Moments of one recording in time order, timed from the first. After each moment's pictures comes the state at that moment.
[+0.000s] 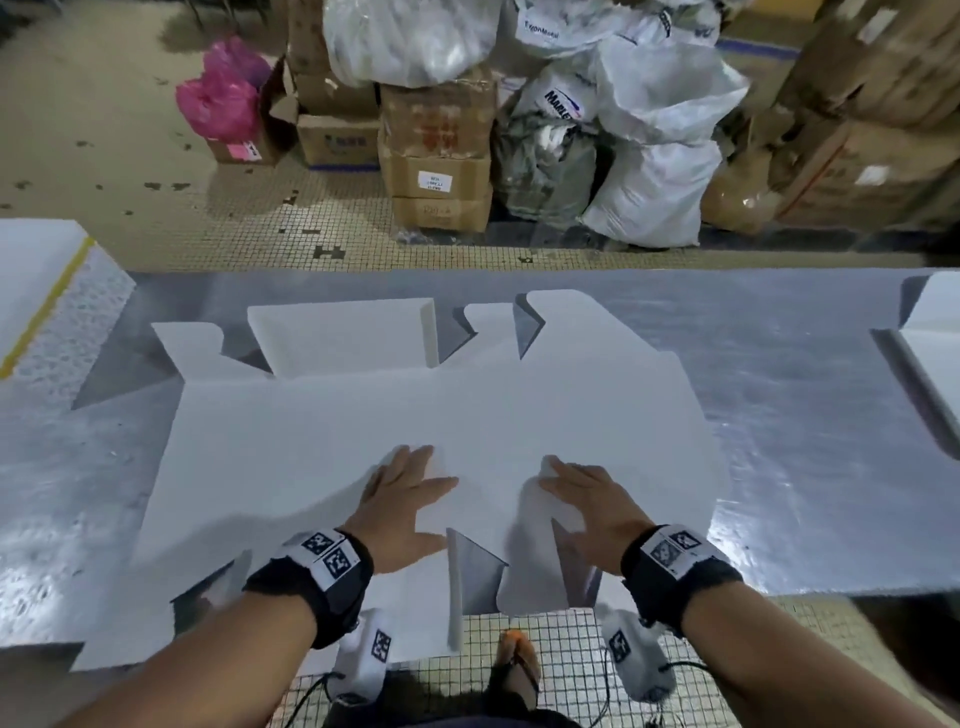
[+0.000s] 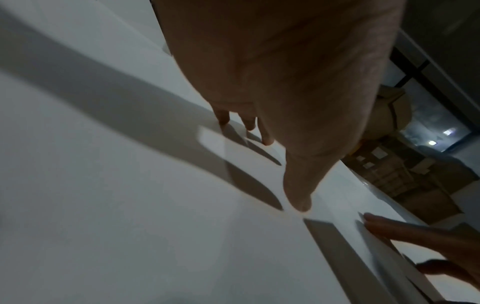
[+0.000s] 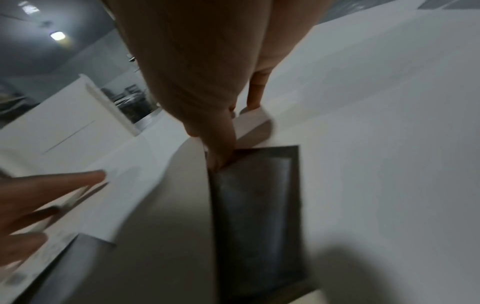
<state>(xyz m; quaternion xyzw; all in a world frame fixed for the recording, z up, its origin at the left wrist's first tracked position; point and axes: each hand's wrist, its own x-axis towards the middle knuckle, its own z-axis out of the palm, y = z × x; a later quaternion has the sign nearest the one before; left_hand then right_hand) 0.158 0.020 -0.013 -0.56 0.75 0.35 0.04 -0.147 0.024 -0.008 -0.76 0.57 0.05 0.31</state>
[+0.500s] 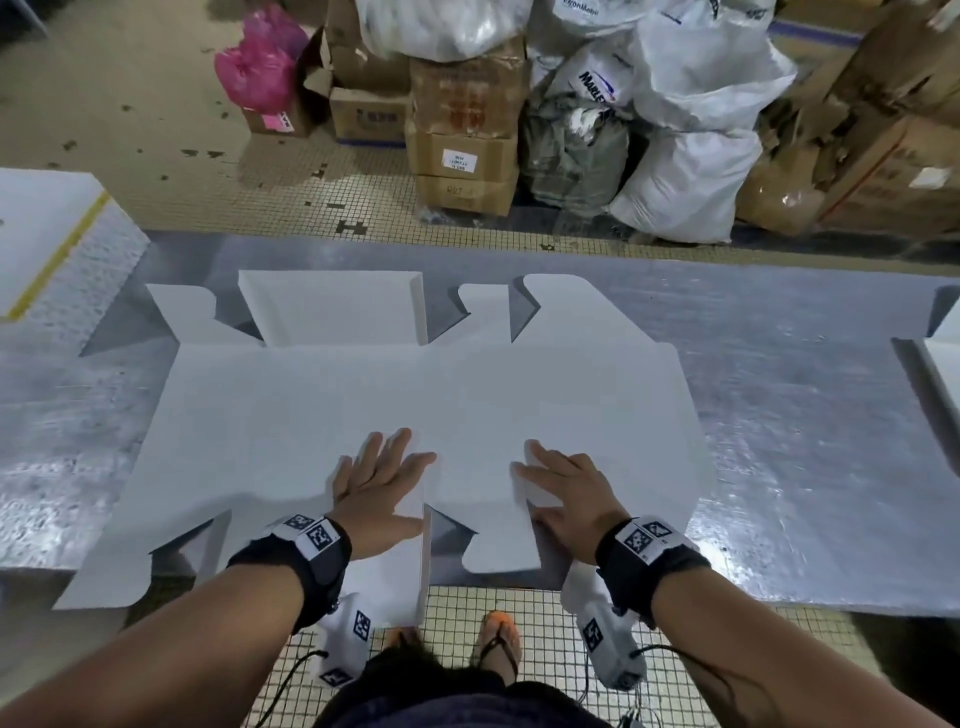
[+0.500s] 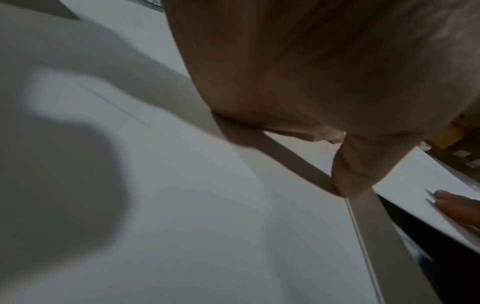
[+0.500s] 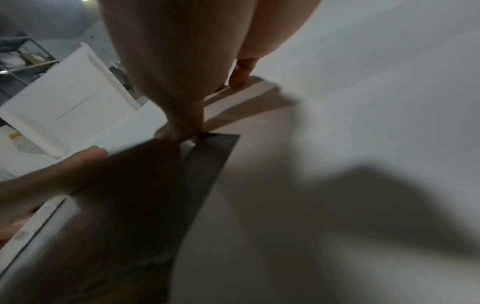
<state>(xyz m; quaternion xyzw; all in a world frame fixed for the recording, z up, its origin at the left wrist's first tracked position) 0.137 0.048 -0.019 -0.62 0.69 0.34 0.11 -0.162 0.025 -0.021 -0.79 0.54 0.00 0.31</state>
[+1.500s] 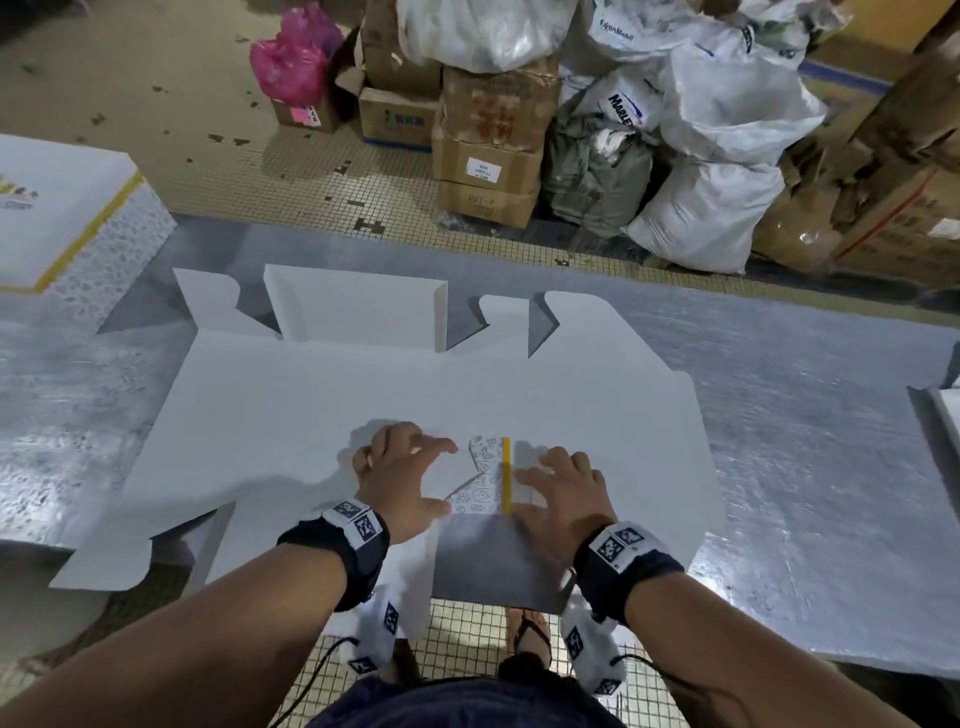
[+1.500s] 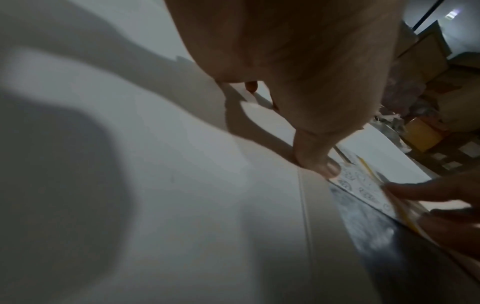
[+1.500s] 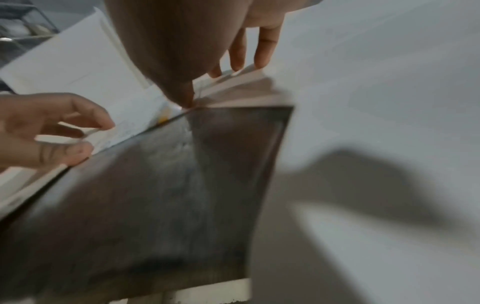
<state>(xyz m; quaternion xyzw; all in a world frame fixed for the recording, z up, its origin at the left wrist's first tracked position) 0.114 0.028 -0.023 -0.68 0.69 0.26 -0.04 -0.130 0.005 -0.012 -0.79 0.57 0.08 0.22</state>
